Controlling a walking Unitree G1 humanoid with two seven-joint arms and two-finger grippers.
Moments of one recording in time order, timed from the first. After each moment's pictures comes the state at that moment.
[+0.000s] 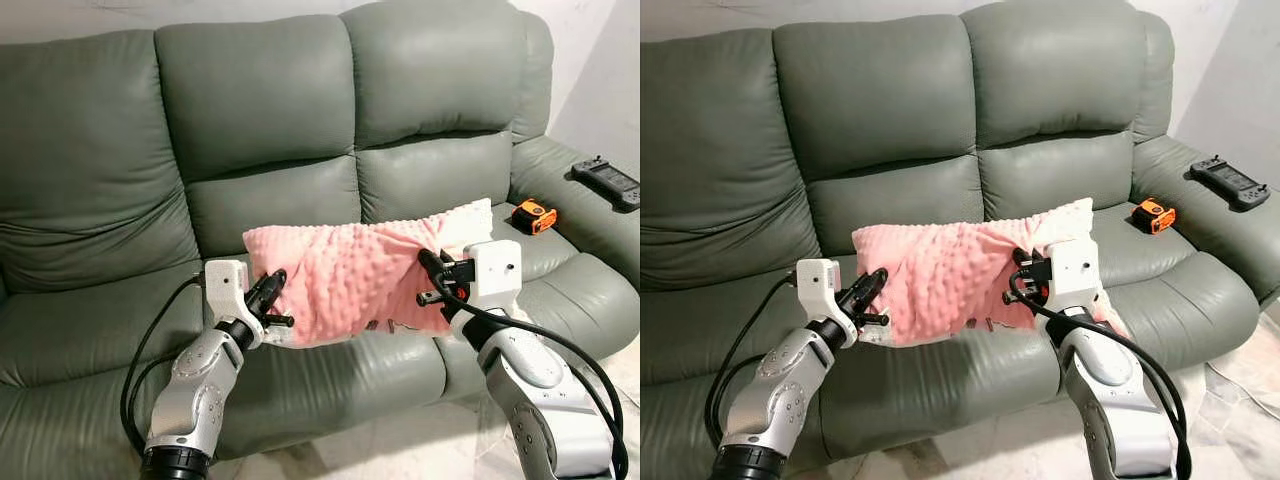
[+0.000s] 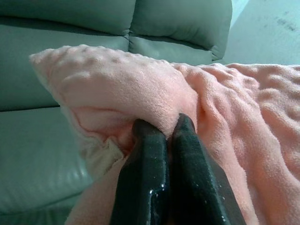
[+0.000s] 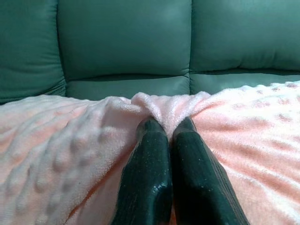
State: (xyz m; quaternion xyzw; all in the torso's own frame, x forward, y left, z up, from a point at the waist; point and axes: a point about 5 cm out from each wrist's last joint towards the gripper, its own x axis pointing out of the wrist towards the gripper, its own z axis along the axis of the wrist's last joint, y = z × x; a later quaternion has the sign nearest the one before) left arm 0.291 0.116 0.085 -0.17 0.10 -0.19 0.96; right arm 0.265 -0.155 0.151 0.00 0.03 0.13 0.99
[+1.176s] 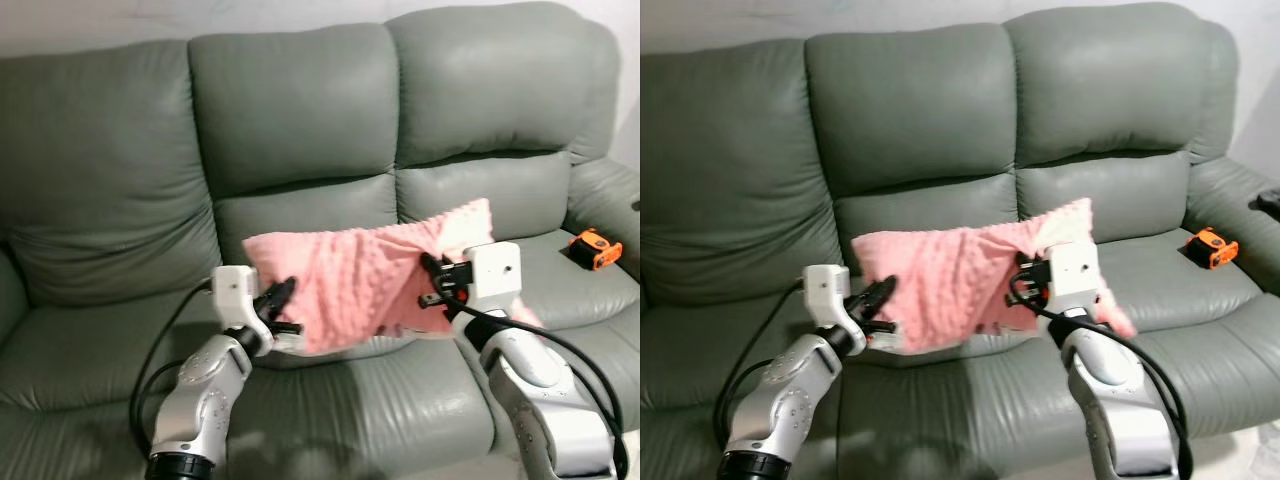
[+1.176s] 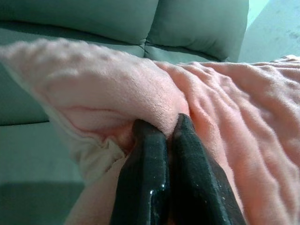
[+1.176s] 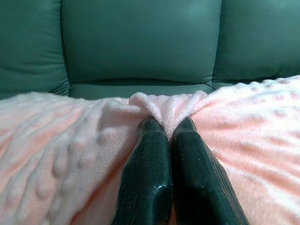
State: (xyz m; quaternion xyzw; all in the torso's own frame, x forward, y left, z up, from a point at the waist) left arm 0.285 0.107 0.082 -0.20 0.11 -0.22 0.95; right arm 0.266 -0.156 0.146 -0.01 0.04 0.13 0.99
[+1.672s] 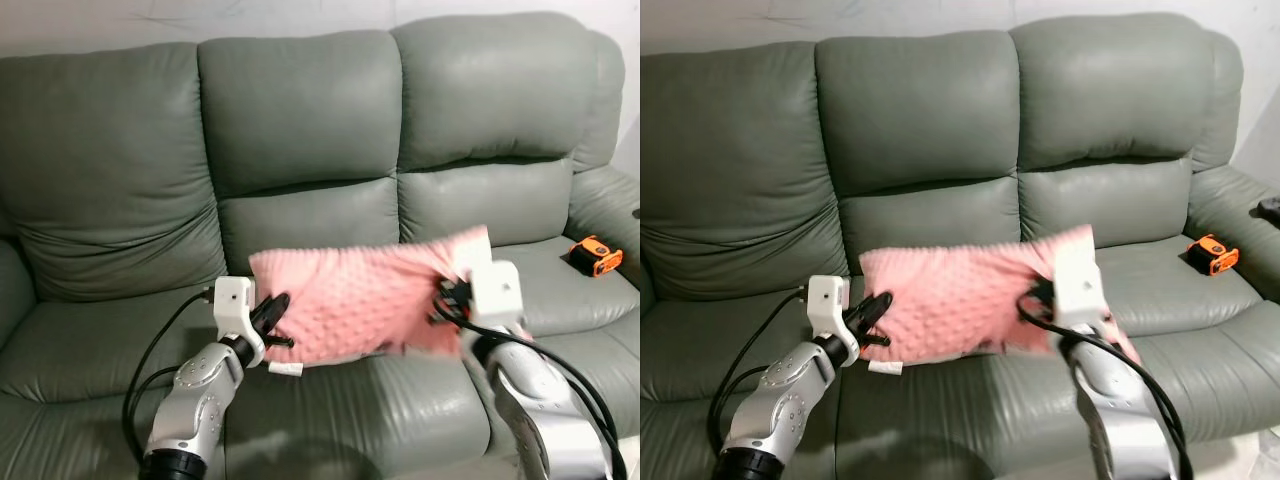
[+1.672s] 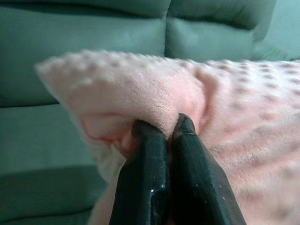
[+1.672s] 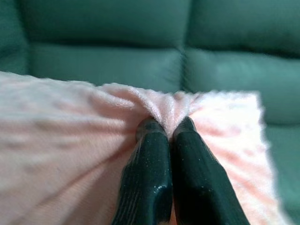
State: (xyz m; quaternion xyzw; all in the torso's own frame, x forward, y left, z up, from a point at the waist) left arm 0.286 0.124 0.055 -0.13 0.15 -0.20 0.96; right arm 0.262 -0.183 0.111 -0.07 0.11 0.05 0.99
